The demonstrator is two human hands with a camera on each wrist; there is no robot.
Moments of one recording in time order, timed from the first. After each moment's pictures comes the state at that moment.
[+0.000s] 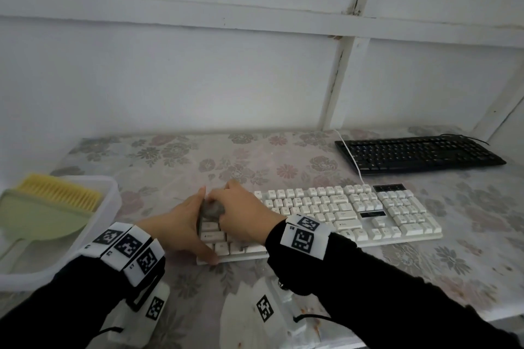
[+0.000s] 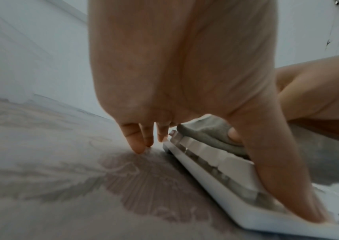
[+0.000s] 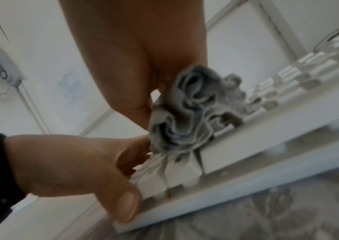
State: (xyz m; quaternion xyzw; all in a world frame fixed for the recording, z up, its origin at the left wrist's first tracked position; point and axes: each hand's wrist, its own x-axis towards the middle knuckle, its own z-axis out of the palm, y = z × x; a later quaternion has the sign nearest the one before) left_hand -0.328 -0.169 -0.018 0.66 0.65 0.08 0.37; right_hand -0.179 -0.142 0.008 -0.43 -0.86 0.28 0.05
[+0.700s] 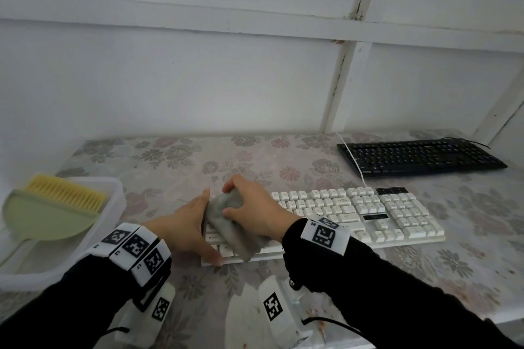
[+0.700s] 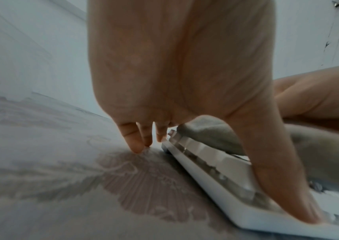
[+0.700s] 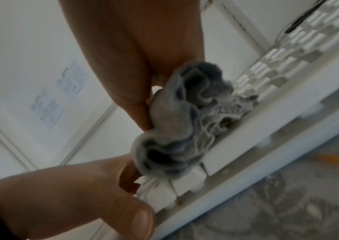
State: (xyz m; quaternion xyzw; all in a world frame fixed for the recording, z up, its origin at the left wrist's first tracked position) left_hand -0.329 -0.168 -0.022 0.67 0.66 0.05 0.35; right_hand -0.165 -0.131 0.002 -0.44 -0.81 0.35 0.16
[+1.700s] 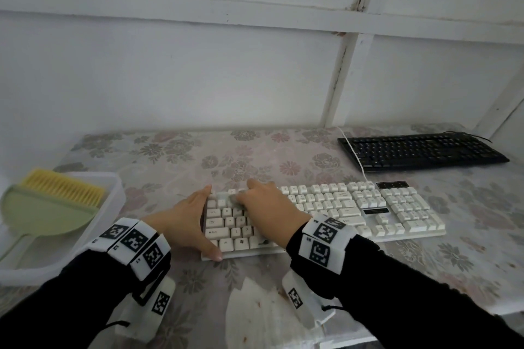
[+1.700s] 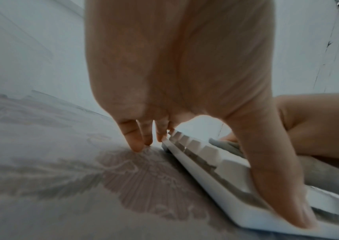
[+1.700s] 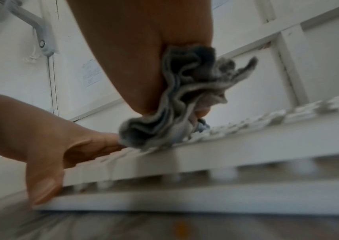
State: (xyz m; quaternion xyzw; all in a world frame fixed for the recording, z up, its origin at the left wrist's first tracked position) left_hand -0.329 -0.168 -0.017 0.67 0.66 0.01 0.34; right_hand -0.151 -0.137 0.007 -0.39 -0.92 0.05 -0.01
